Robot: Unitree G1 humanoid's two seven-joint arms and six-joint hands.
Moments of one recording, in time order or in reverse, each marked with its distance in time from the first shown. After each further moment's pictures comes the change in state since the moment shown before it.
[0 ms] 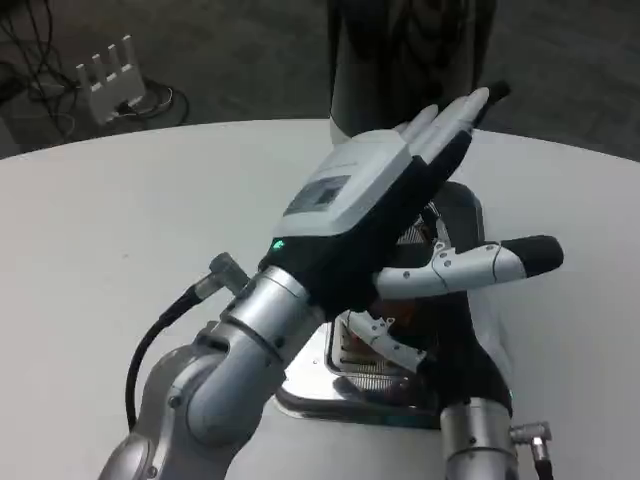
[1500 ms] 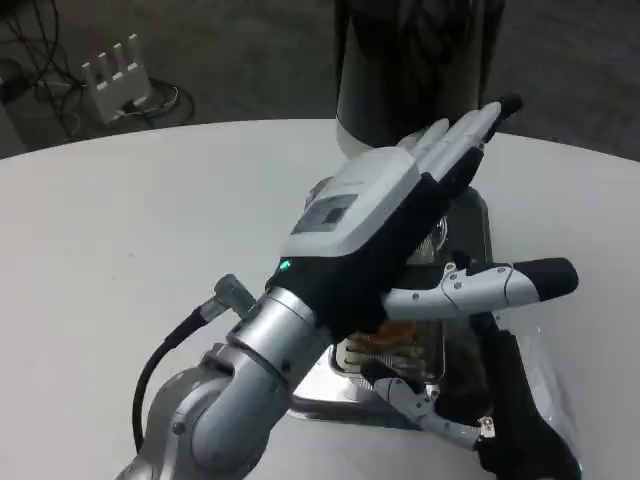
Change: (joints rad) left arm 0.055 -0.017 -0.024 -0.054 0.004 0.004 0.002; right arm 0.340 -0.069 -0.006 -0.323 -0.092 -0.097 0.133
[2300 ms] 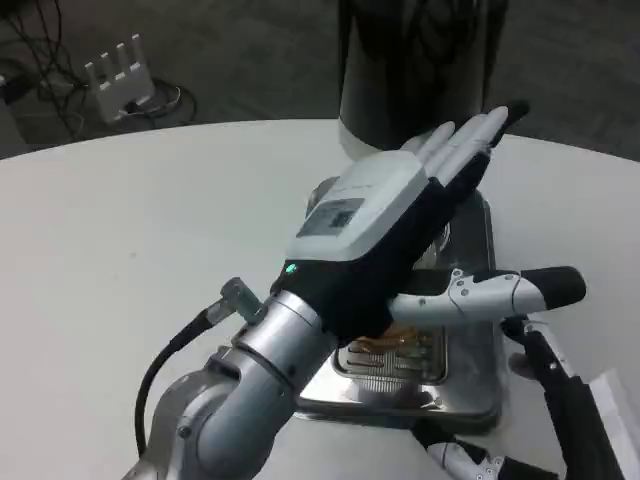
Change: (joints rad) left arm 0.003 0.000 -0.017 -0.006 0.018 0.001 -0.003; right arm 0.364 -0.050 -0.032 -0.380 -0.001 -0.059 0.134
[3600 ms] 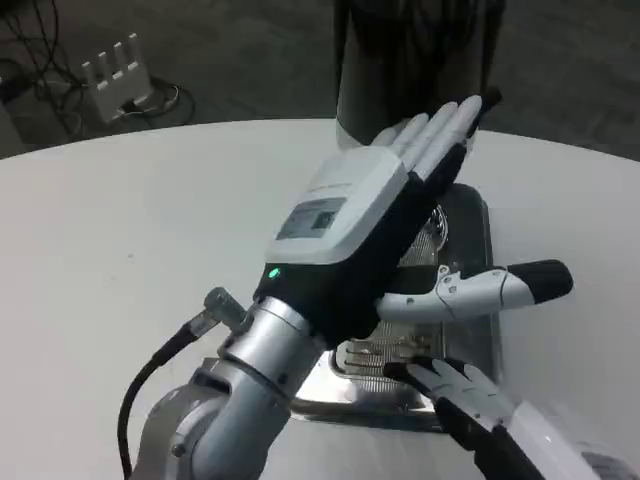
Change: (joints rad) left arm 0.039 0.017 -0.021 -0.084 0.059 0.076 0.052; right arm 0.162 -0.189 0.040 -0.450 -0.245 0.154 0.490
